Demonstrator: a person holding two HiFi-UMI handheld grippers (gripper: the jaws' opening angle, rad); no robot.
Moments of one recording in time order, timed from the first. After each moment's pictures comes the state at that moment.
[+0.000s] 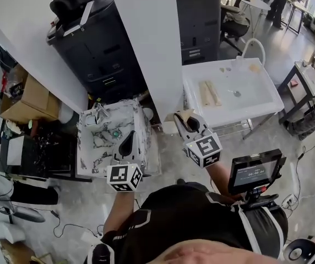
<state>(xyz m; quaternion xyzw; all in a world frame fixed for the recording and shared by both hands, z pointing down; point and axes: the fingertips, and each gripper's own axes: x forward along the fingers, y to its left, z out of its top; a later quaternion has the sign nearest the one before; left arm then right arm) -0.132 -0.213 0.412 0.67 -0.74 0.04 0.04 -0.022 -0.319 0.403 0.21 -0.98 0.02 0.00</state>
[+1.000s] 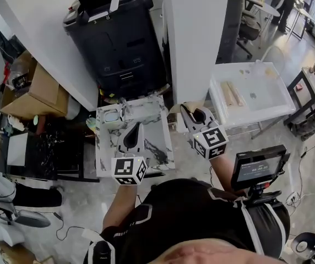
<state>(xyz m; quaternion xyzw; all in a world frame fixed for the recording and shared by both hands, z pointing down) -0.280 -0.175 0.398 0.68 -0.73 0.02 0.02 -0.173 -0.284 0.390 0.23 -0.97 0.01 0.01</state>
